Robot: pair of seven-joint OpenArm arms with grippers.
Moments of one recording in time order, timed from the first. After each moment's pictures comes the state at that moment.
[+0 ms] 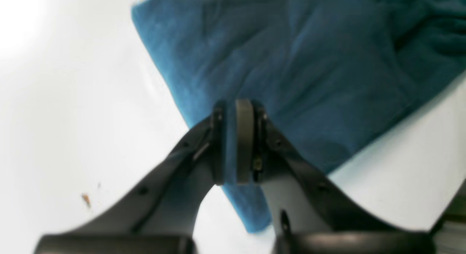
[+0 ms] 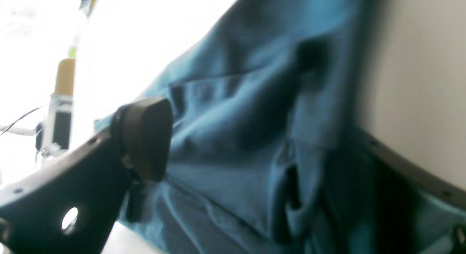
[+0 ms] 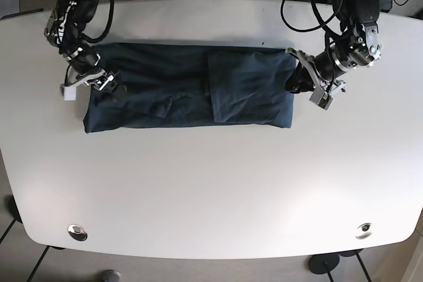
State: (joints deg) left arm 8.3 -14.8 -12.8 92.8 -30.1 -39.7 44.9; right arm -3.8 3.7 38.0 76.2 47.6 32.5 -50.7
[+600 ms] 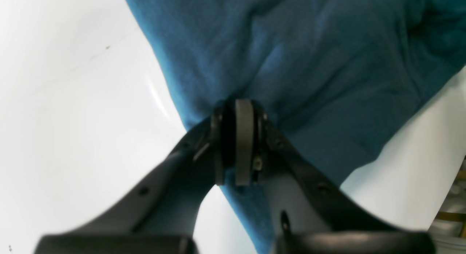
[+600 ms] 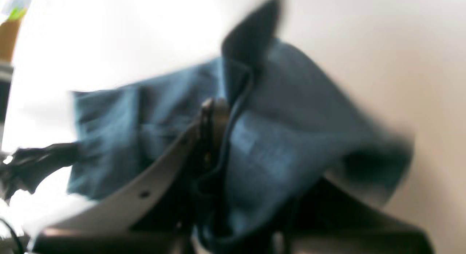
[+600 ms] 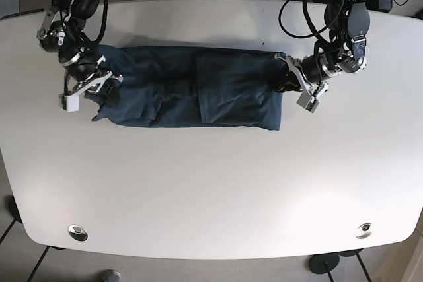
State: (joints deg) left arm 4.0 -14.9 -6.5 80.4 -32.5 -39.9 41.9; right arm -9.5 3.3 28.1 106.7 40.5 22.8 -54.7
